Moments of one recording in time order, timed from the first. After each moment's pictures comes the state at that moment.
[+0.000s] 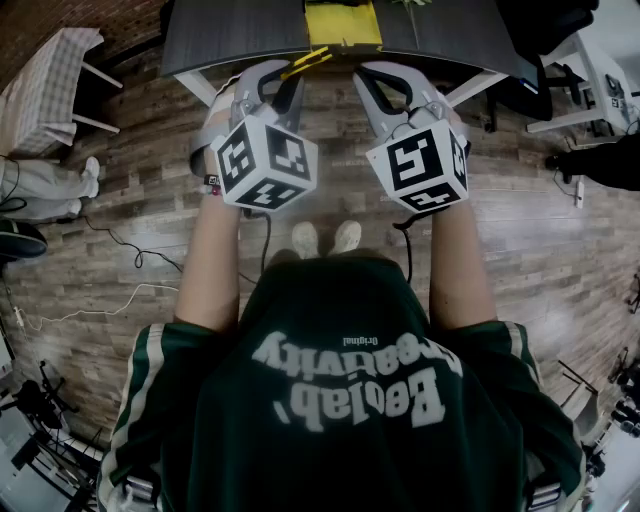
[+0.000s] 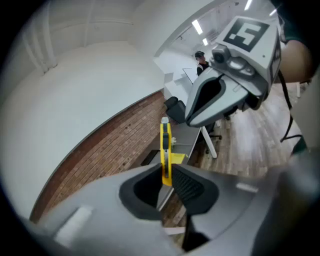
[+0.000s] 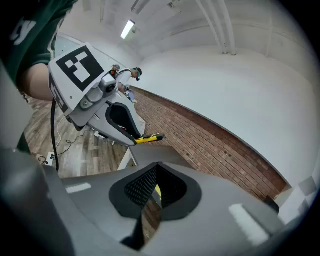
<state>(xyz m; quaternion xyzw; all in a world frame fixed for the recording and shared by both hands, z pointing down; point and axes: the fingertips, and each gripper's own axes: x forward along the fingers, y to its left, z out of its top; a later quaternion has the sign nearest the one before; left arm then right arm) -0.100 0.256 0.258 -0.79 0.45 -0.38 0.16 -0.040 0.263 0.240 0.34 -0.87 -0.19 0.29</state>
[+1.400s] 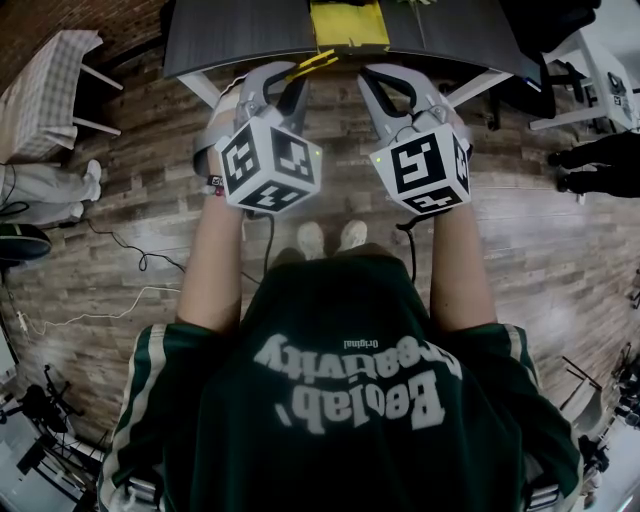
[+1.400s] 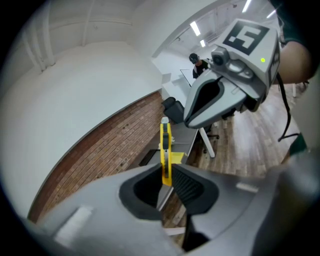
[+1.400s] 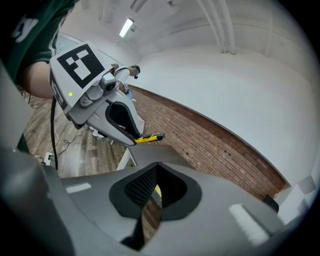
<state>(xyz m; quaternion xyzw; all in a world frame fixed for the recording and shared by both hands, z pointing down) -0.118 0.242 0.268 -0.80 0.43 -0.38 0.17 -0.059 0.248 0.251 0.35 -0.87 -0.19 0.29</state>
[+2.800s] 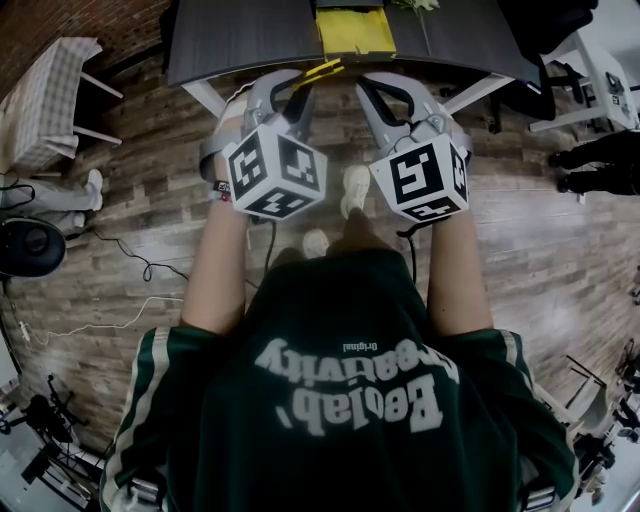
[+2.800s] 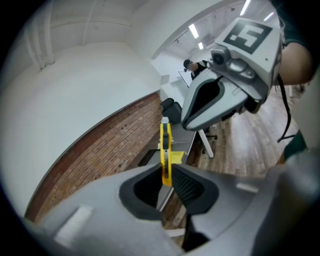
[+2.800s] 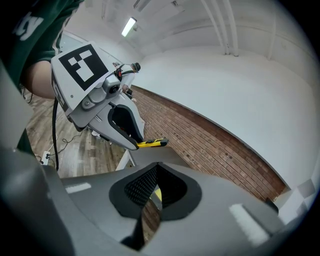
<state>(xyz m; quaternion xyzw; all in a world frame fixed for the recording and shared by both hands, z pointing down) -0.136 0.232 0.275 -0.81 0.41 -0.37 0.17 -0.087 0.242 0.255 0.36 -0.87 -0.20 0.29</state>
